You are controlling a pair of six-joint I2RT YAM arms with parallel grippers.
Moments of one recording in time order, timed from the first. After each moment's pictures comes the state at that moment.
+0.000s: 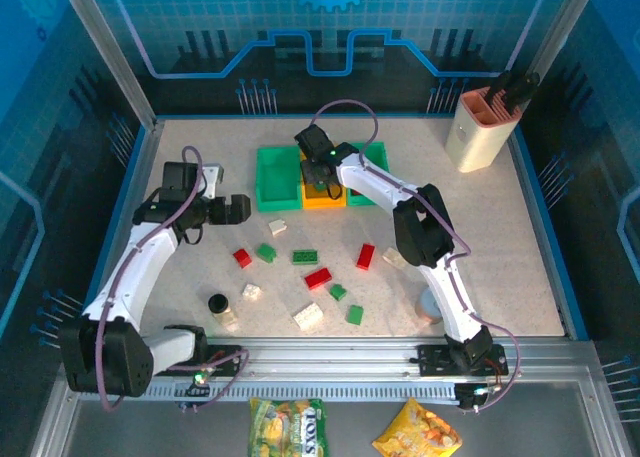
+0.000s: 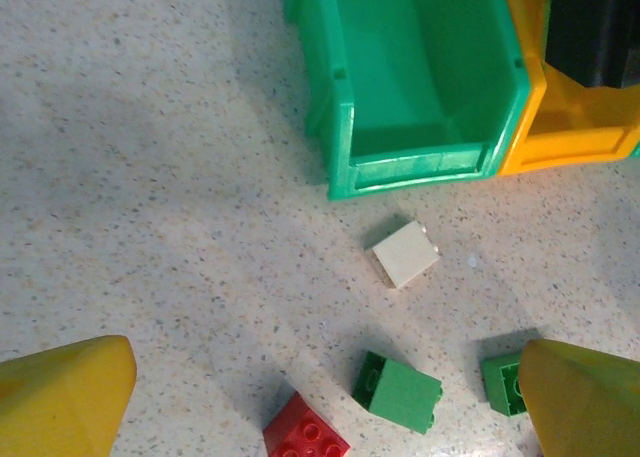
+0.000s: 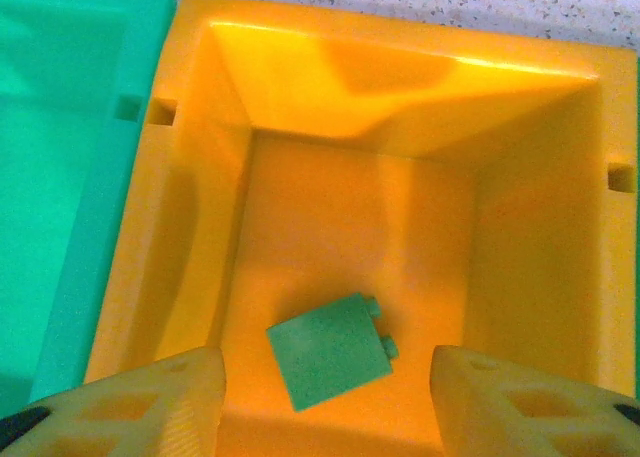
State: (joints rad) left arm -0.01 1.19 0.95 -0.66 0.24 -0.12; right arm 0.65 2.34 2.06 -0.71 0.29 0.38
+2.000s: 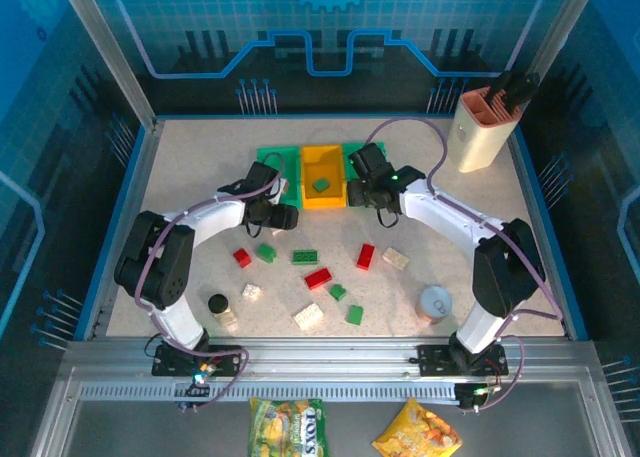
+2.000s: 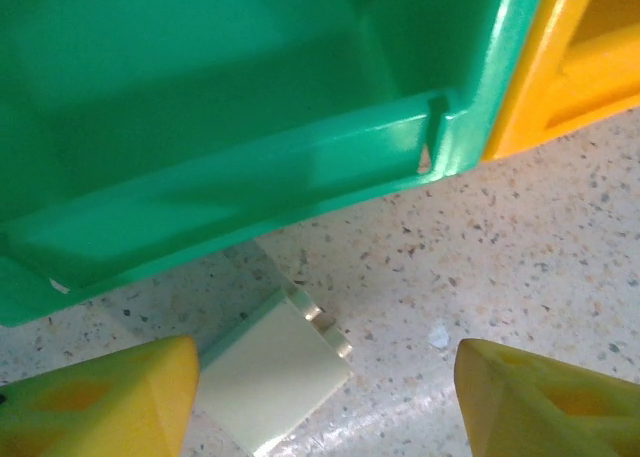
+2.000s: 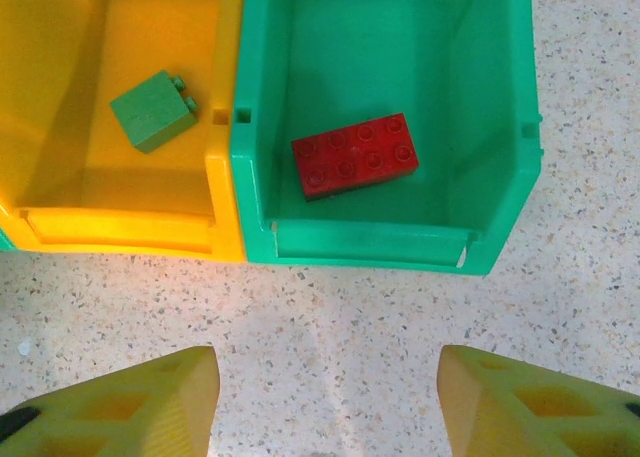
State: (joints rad) left arm -0.34 1.73 1.04 -0.39 0.10 -0.23; right arm 0.58 1.68 1.34 -0.66 0.27 0.44
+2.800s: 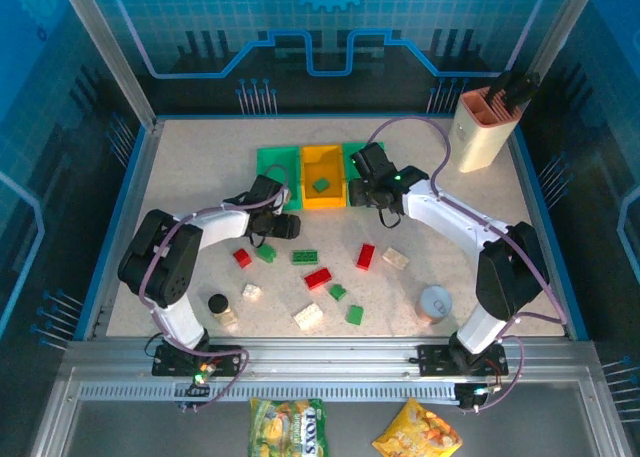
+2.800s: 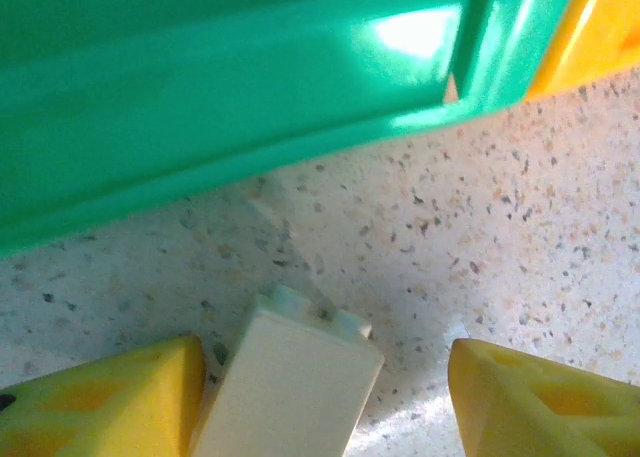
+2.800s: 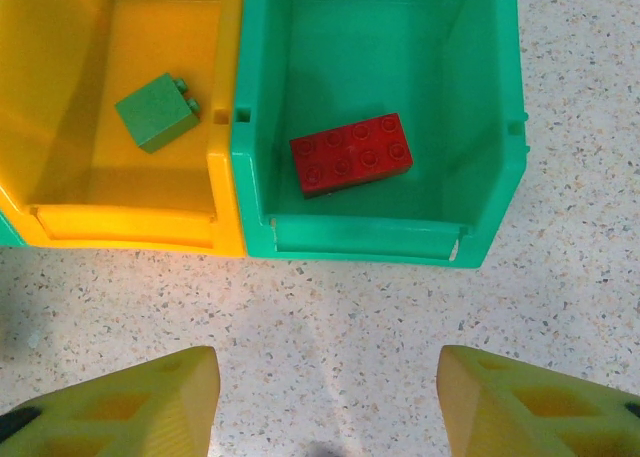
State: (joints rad) left arm -0.38 1.75 0.94 -0.26 0.09 -0.28; right arm 0.58 1.66 1.33 -0.67 0.27 0.44
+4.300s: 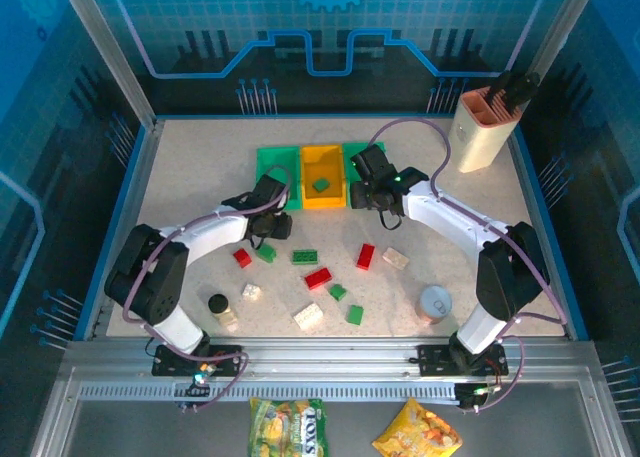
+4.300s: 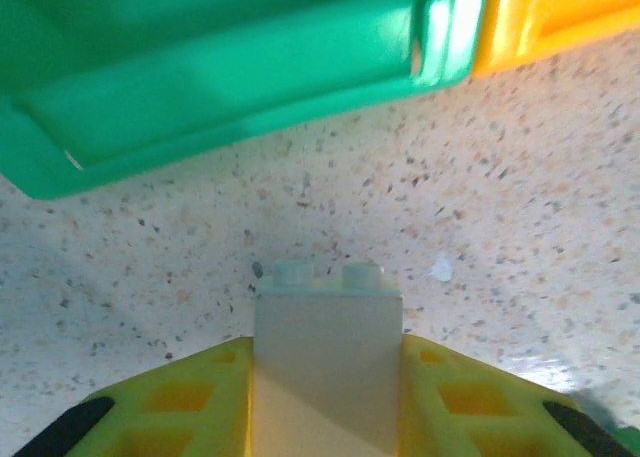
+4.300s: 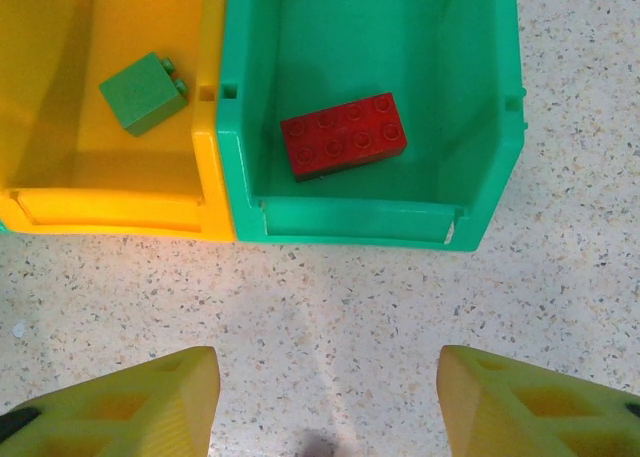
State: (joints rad) left arm -0.44 1.62 0.96 -0.42 -0.06 -0.30; right arm 0.58 1.66 1.32 -0.69 0.27 0.45
